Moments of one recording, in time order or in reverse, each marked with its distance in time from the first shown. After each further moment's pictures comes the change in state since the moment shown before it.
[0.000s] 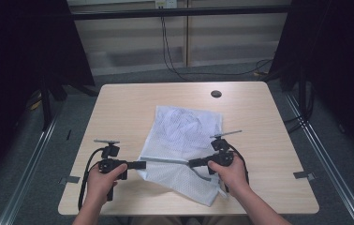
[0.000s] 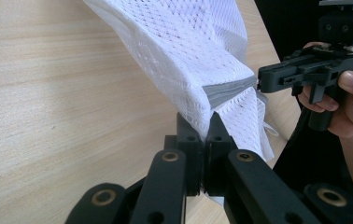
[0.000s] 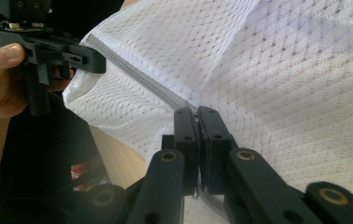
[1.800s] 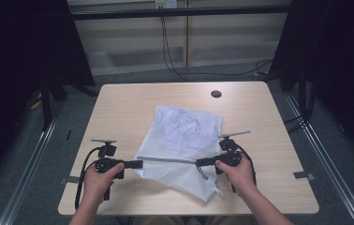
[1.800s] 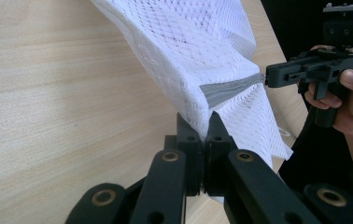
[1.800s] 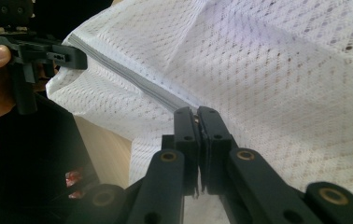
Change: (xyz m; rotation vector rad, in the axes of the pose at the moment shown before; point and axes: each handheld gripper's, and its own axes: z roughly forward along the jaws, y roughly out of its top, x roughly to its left) left arm 0.006 0.002 -0.009 0.005 0.031 0.024; right arm -0.015 -0.006 -0.016 -0.026 -0.040 0.025
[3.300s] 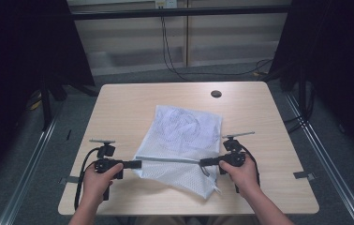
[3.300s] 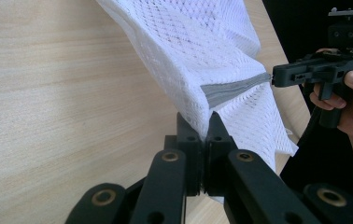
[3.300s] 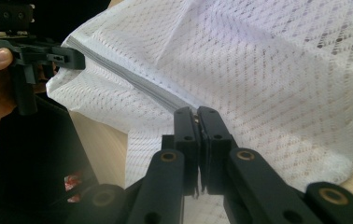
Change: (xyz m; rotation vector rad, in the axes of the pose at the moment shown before) left arm 0.003 -0.001 -0.001 -0.005 0.010 -0.001; right arm -0.005 -0.003 -0.010 -0.011 -0.008 0.014
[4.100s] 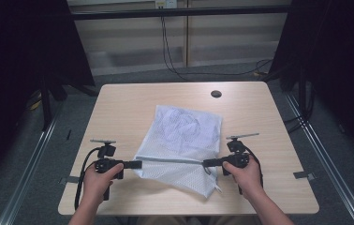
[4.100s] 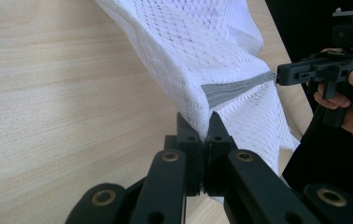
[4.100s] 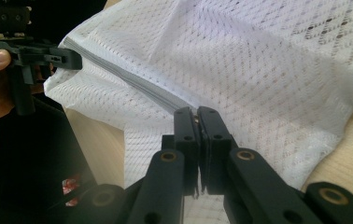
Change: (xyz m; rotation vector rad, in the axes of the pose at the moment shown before) left arm 0.001 0.000 0.001 0.009 0.003 0.014; right arm -0.004 -0.005 -0.008 -0.015 -0.015 0.016
